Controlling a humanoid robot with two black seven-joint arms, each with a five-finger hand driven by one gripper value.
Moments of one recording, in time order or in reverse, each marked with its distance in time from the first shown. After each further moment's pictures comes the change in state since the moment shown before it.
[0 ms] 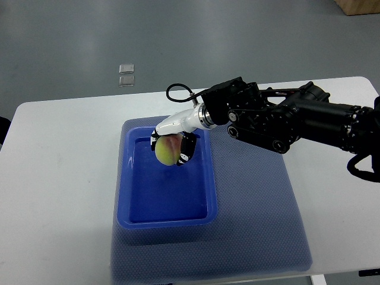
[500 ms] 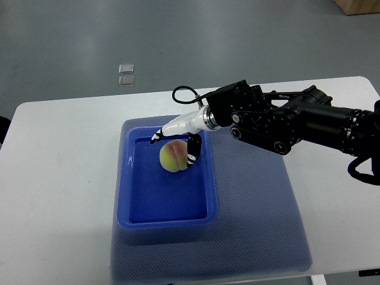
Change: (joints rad) left arm -0.001 0.000 -0.001 -0.004 0.000 0.000 0.000; right arm 0.001 0.000 0.005 -0.019 0.005 0.012 -0.001
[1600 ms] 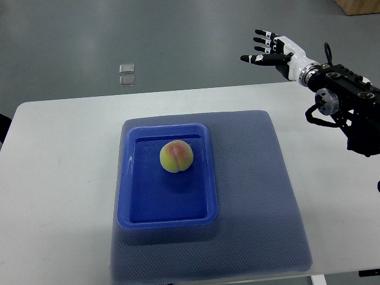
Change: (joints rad) left arm 0.000 0.000 0.001 -0.003 0.000 0.000 0.000; right arm -0.267 -0.215 0.559 -0.299 1.061 -0.189 -0.042
